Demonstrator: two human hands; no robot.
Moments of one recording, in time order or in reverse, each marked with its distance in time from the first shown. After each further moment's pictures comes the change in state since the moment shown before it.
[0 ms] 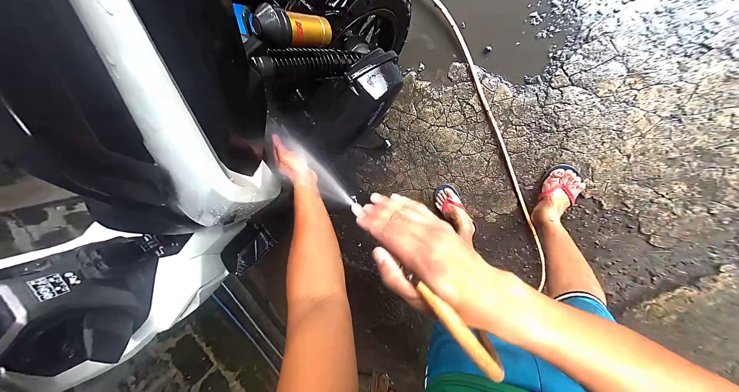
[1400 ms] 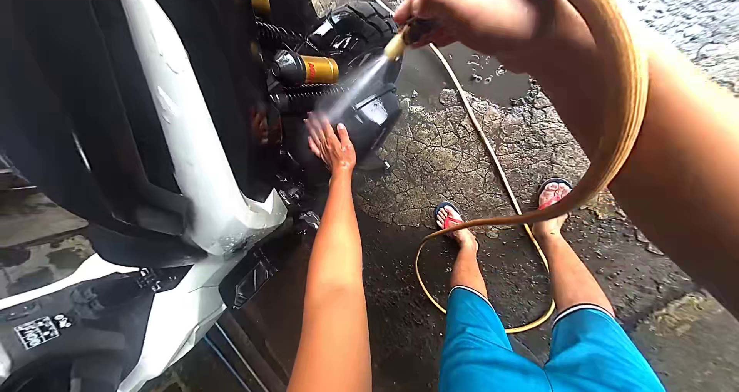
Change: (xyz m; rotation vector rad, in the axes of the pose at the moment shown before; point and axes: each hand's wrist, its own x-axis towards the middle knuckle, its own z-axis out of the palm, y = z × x) left_hand -0.012 0.012 0.096 0.889 -0.359 0.535; right_hand 0.197 0.065 -0.160 0.090 0.061 0.254
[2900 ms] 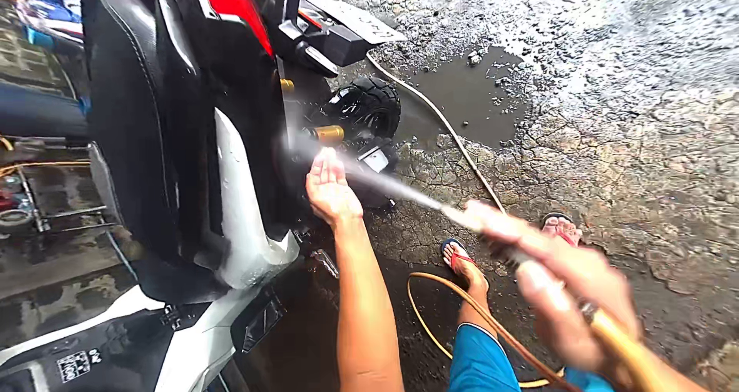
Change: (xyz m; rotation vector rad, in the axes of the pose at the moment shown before) left_hand -0.038 0.147 -0.135 -1.640 0.291 -0.299; right_hand -0.240 -0.017 0.030 0.139 0.357 -0.373
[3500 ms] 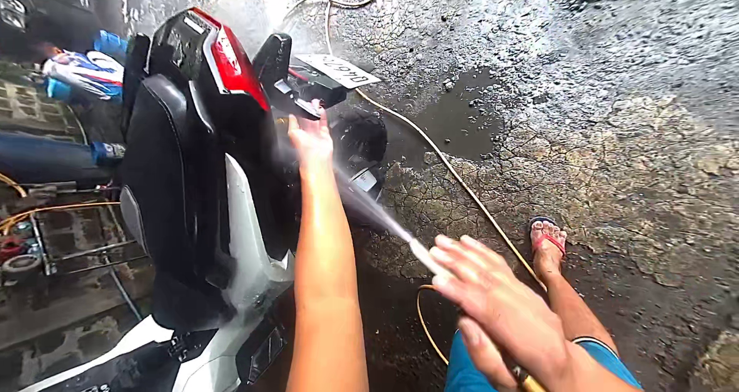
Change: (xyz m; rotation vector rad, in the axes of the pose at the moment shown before) left_hand 0.101 0.011 0.126 -0.100 -0.272 -0.191; right_hand -0.021 -0.043 0.000 -0.310 0.078 -0.154
